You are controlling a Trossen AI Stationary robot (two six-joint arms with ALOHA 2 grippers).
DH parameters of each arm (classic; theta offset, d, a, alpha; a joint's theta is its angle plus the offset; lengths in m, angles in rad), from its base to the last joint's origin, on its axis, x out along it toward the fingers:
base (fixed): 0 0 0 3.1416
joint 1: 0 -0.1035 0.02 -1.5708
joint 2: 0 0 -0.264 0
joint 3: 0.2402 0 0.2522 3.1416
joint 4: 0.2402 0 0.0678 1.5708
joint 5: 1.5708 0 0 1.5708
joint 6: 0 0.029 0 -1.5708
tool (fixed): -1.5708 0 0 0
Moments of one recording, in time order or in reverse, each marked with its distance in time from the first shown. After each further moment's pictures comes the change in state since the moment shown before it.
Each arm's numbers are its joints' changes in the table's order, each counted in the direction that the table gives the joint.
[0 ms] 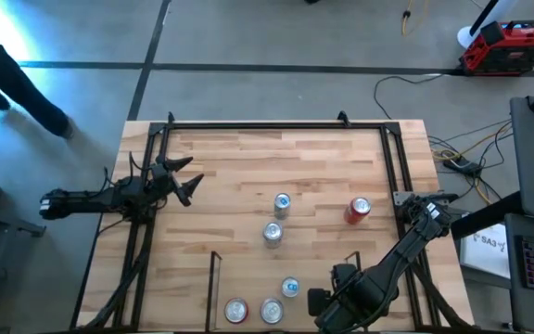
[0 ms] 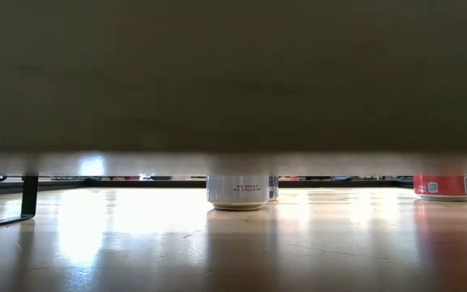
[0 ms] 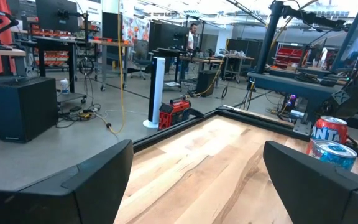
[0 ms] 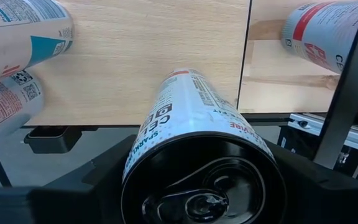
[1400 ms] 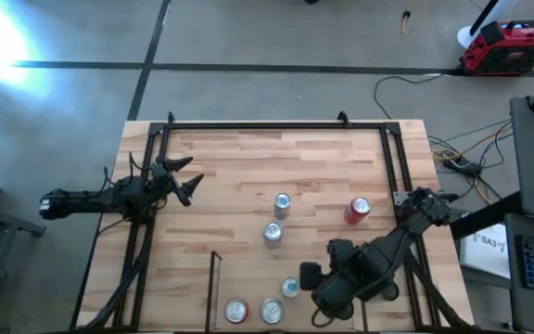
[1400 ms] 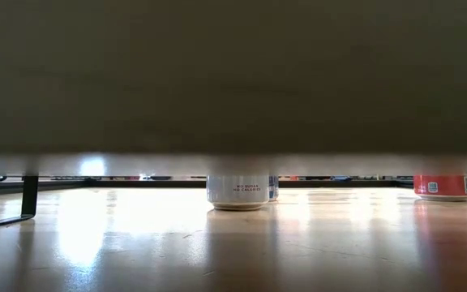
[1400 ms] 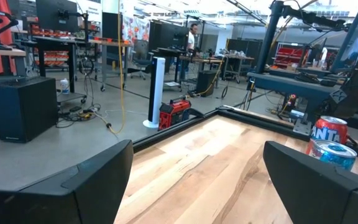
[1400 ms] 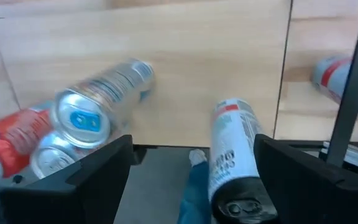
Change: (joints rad) left arm 0.000 0.000 0.000 0.000 0.000 0.000; right arm 0.099 0.045 0.149 0.127 -0.158 -0.064
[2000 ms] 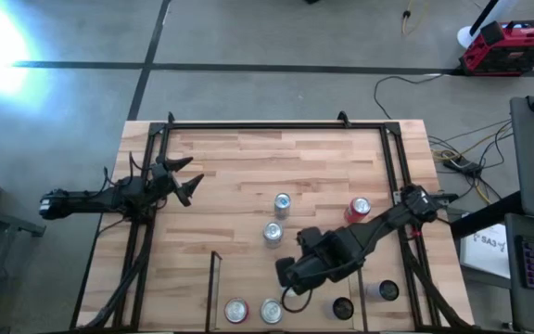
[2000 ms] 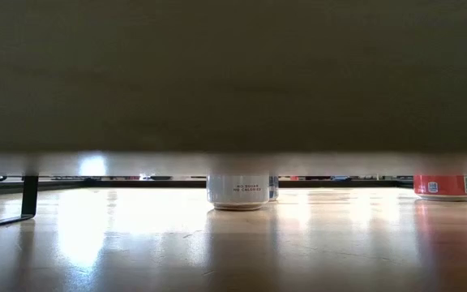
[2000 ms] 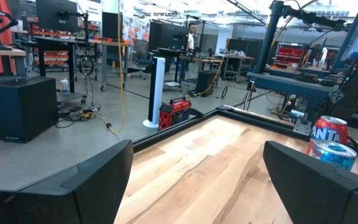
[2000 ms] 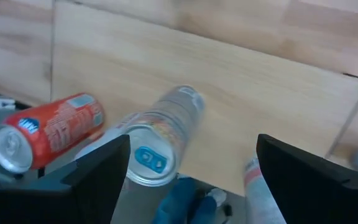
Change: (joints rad) left arm 0.000 0.000 0.000 0.000 0.000 0.000; right arm 0.123 -0.046 0.000 -0.136 -0.027 -0.439
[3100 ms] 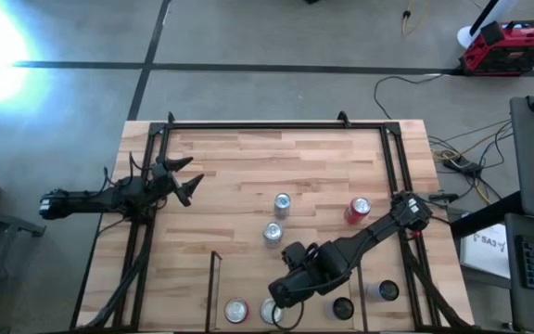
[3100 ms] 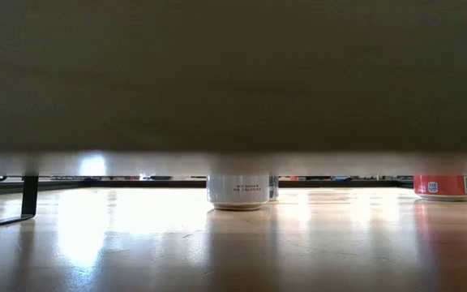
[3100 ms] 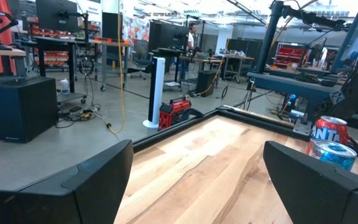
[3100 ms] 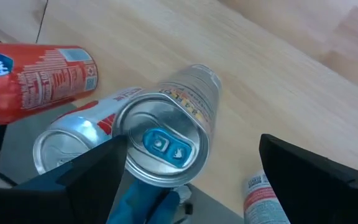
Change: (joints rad) left arm 0.000 0.000 0.000 -0.001 0.000 0.000; right arm -0.014 -0.088 0.000 -0.099 0.039 -0.248
